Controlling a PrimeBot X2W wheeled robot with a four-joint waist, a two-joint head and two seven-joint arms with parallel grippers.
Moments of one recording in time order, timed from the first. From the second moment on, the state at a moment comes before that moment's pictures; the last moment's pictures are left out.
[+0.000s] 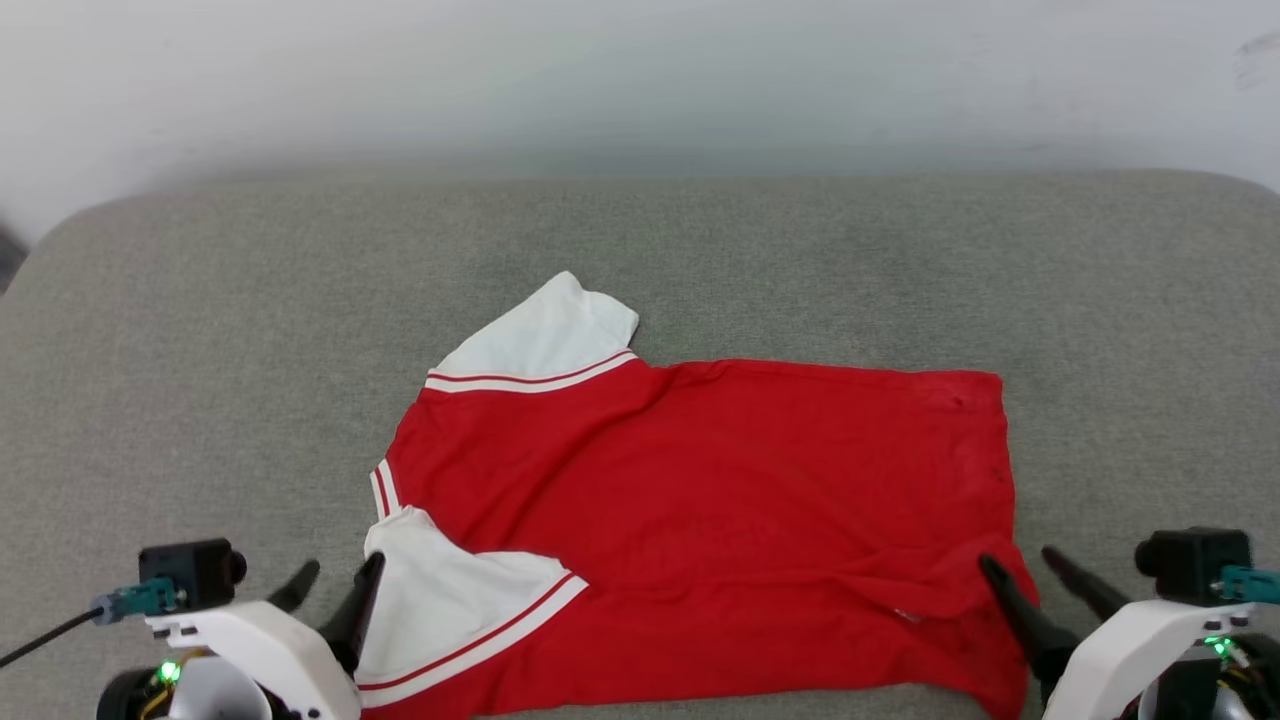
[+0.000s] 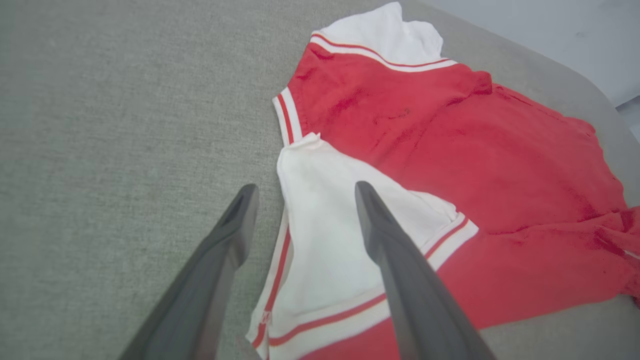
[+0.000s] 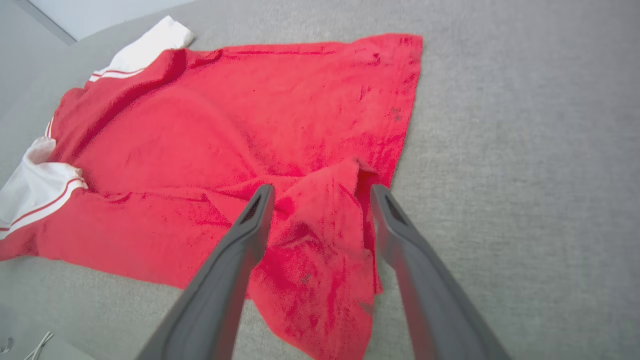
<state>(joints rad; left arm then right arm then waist) -0.04 0.57 -0.38 0.07 -0.94 0.13 0.13 0.04 -0.26 0.07 0.03 0.49 0.13 0.35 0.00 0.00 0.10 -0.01</state>
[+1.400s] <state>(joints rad) -0.90 0.82 -0.47 0.33 -0.93 -0.11 0.75 -0.27 -0.08 0.05 -0.06 0.33 0.13 -0.04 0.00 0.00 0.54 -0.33</state>
